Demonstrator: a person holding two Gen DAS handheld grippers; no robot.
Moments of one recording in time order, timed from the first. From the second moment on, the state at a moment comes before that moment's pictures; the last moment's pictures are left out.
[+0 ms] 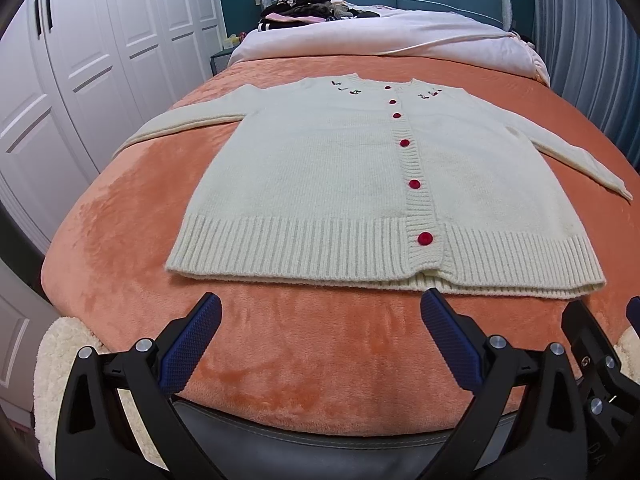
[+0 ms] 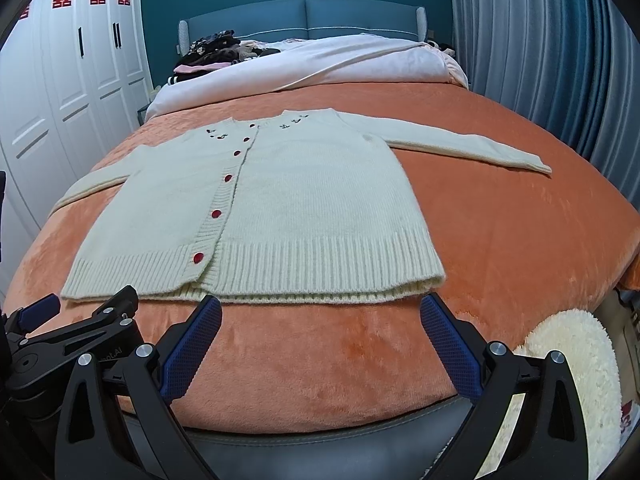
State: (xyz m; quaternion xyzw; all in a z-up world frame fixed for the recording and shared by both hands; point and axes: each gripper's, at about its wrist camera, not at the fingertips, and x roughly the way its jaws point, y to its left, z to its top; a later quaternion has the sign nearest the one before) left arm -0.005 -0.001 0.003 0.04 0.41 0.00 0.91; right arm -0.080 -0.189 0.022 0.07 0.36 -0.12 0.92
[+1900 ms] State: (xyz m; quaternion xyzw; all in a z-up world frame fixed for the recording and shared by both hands) left arm -0.006 0.000 0.000 0.04 0.41 0.00 0.91; right arm -0.078 -0.189 0.021 0.07 0.37 -0.13 0.92
